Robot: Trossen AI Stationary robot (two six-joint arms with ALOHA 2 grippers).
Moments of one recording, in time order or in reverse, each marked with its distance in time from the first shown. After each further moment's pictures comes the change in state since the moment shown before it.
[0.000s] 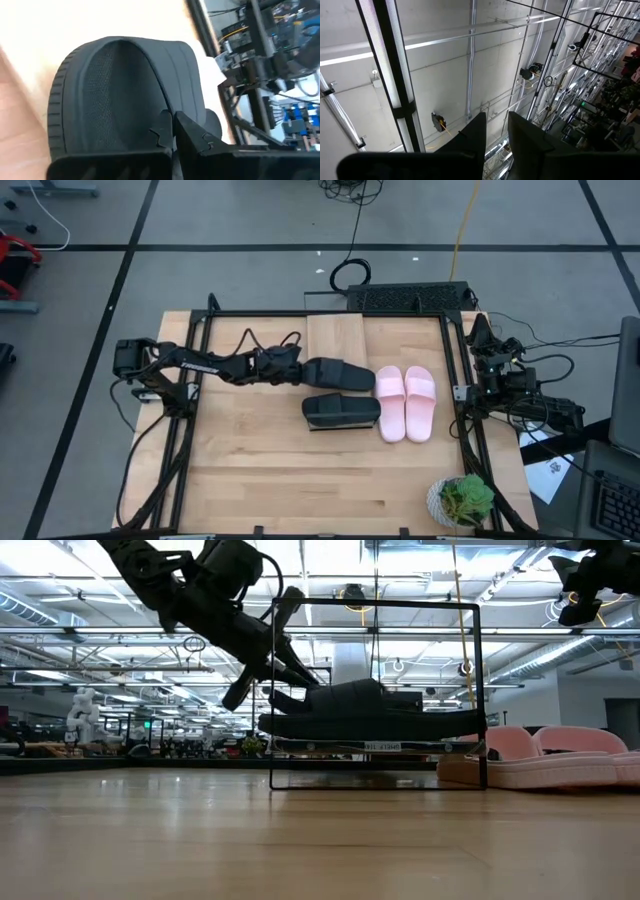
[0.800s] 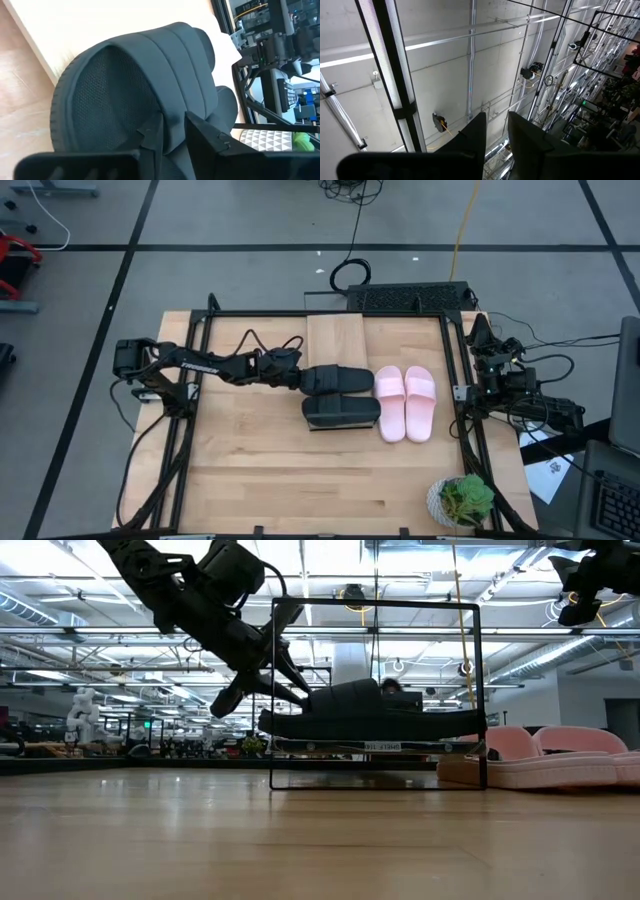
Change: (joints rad) left arm 0.000 0.000 0.000 -0.086 0.076 -0.007; right arm 0.000 0.000 0.000 0.000 -0.001 0.011
